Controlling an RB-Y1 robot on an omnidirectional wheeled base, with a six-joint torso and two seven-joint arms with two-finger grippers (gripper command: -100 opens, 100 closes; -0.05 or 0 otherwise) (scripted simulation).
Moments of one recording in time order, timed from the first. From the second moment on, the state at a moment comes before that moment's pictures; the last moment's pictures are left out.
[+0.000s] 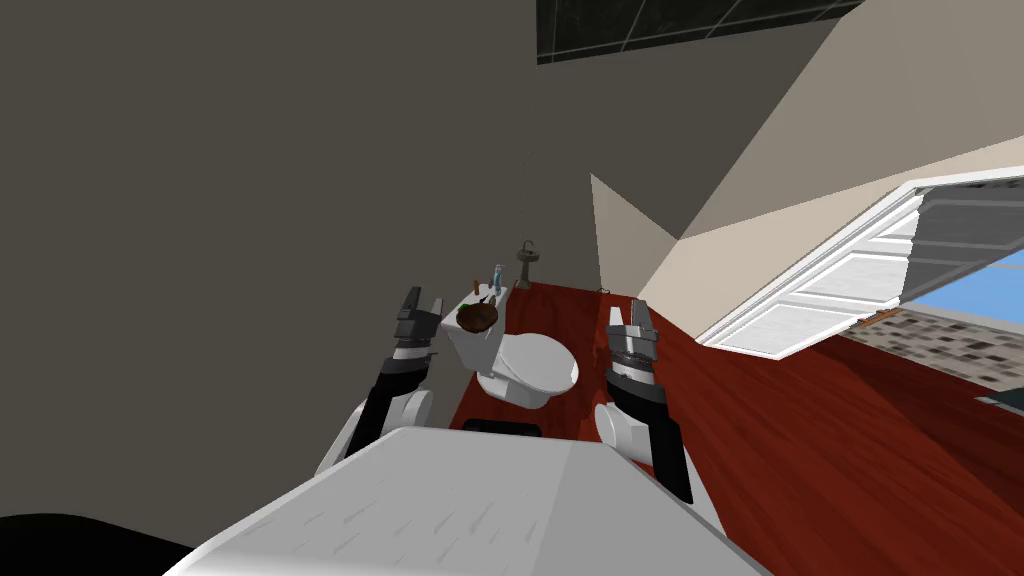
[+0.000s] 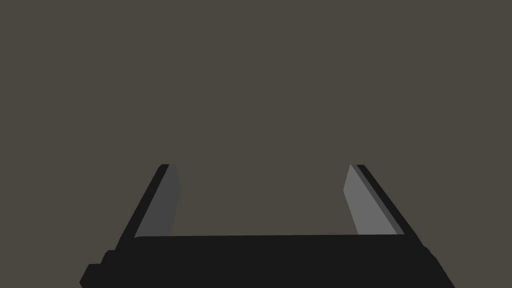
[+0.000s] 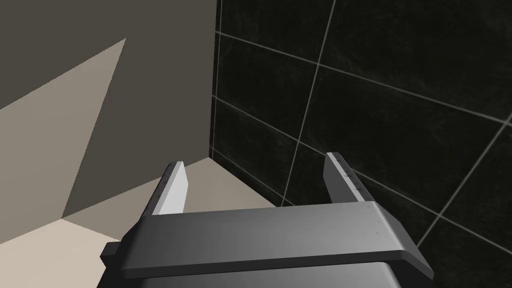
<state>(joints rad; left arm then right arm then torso) 0.50 -0.02 -0.06 -2.32 -0.07 -0.39 0.15 0.49 -0.03 -0.06 -2.35 -0.08 -0.45 0.17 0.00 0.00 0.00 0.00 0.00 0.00</state>
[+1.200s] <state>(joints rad) 0.23 0.18 -0.01 -2.14 0.01 -0.21 0.35 0.49 -0.03 -0.06 -2.35 -0.08 -0.45 0.17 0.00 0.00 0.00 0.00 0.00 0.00</state>
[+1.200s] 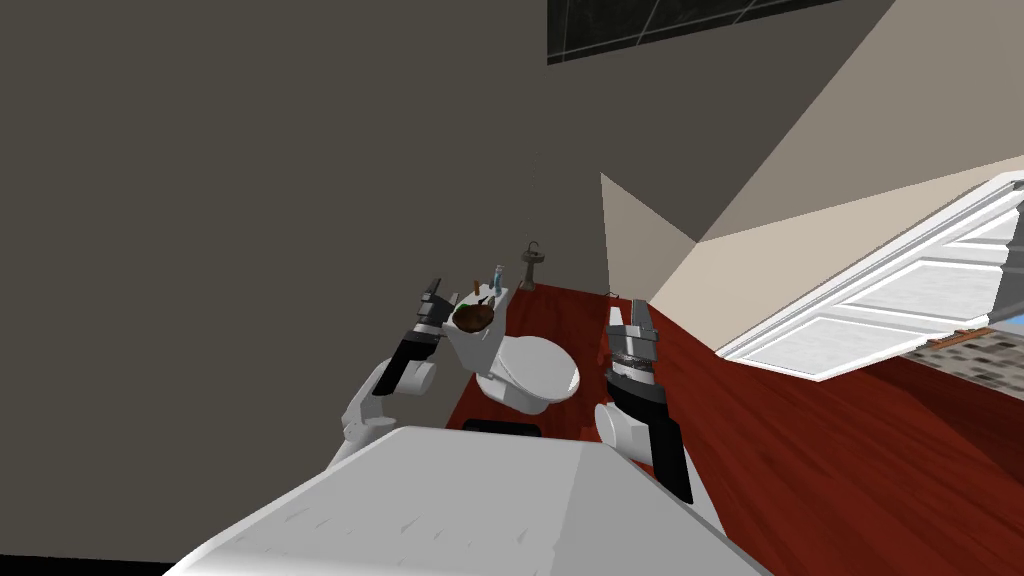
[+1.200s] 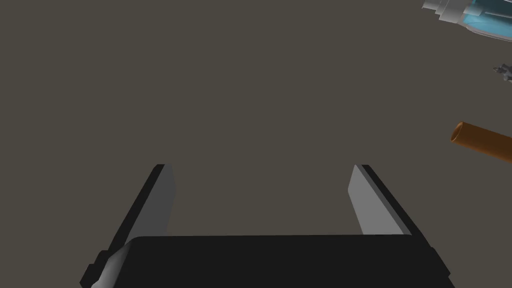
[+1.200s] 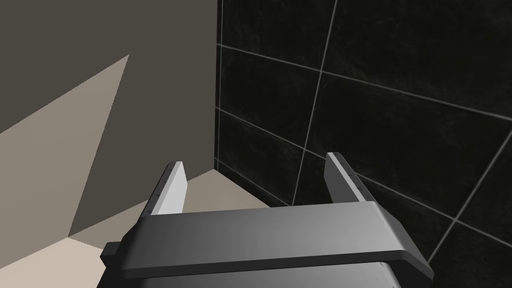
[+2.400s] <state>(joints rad) -0.09 0.24 0.05 -1.92 0.10 0.01 0.59 0.49 -0.03 -0.06 -2.35 -0.08 -0.45 0.17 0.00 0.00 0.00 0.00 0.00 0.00</state>
